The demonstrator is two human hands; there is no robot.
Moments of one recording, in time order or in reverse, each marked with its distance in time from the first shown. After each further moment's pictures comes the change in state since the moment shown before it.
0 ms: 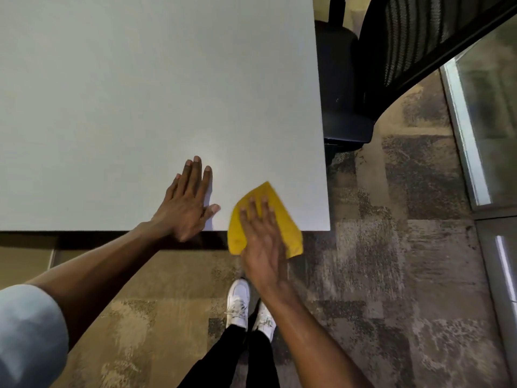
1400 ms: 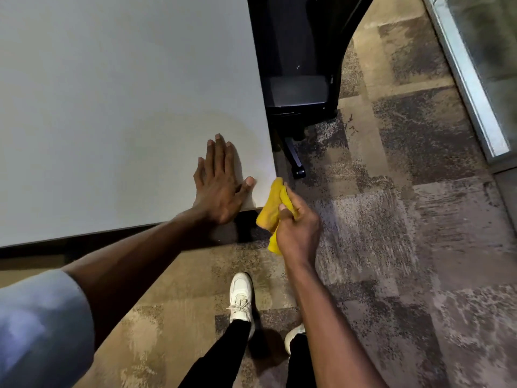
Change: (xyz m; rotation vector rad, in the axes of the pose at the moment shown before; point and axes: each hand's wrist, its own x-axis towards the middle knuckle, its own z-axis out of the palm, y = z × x) left_hand 0.060 0.192 0.028 -0.142 0.112 0.020; right_hand -0.043 0.135 -0.033 0.856 0.466 0.729
